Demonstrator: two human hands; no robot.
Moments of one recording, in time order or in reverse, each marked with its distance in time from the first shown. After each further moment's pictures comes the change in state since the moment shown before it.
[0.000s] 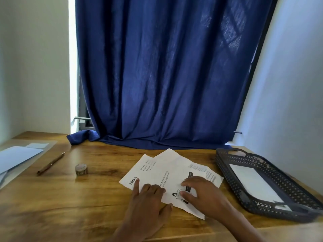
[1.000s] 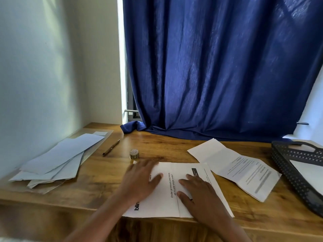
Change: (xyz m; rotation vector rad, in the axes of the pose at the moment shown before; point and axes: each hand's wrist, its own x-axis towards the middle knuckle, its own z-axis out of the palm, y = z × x) left_hand -0.056 -0.130 -0.053 -0.021 0.101 -0.246; right_hand 0.005 -0.131 0.070 0.105 -0.210 -0.054
